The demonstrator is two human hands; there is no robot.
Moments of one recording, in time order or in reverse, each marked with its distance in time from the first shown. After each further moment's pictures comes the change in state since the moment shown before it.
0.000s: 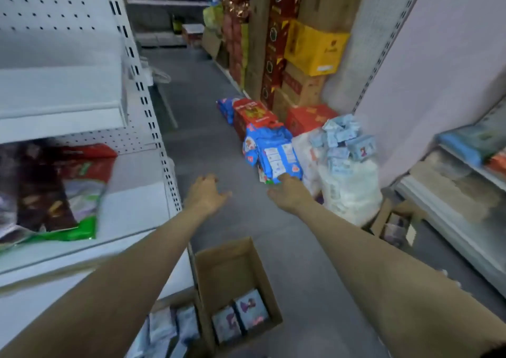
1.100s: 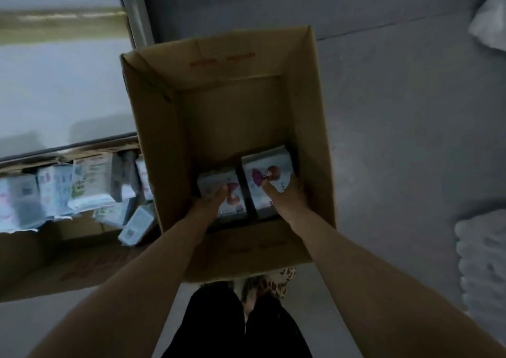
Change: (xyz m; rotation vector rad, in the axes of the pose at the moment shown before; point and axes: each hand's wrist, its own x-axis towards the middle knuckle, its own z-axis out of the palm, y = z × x) left_hand 0.036 -0.407 0.581 -0.685 -0.431 -1.191; right_hand 0.129 0.393 0.649 0.372 -0.638 0.643
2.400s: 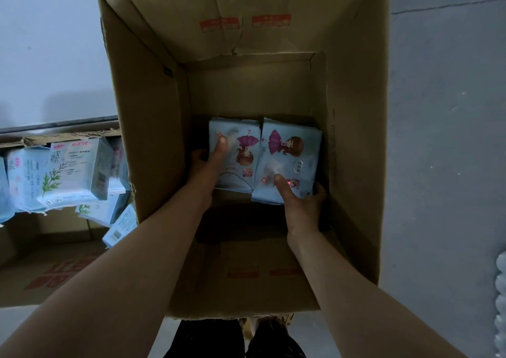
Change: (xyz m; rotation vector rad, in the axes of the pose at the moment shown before) left_hand 0.082 0.040 -0.002 -0.304 0.075 0.221; right_hand 0.014 -0.005 0.032 0.710 0.232 0.051
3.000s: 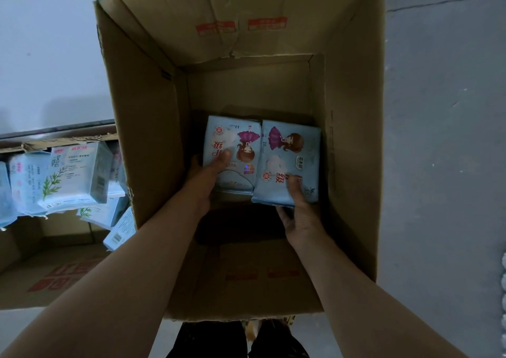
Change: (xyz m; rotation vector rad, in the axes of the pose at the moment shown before) left_hand -0.008 -0.004 -0.005 -0.116 -0.074 -0.057; right_hand -0.003 -0.006 -0.008 0.375 -0.115 0.283
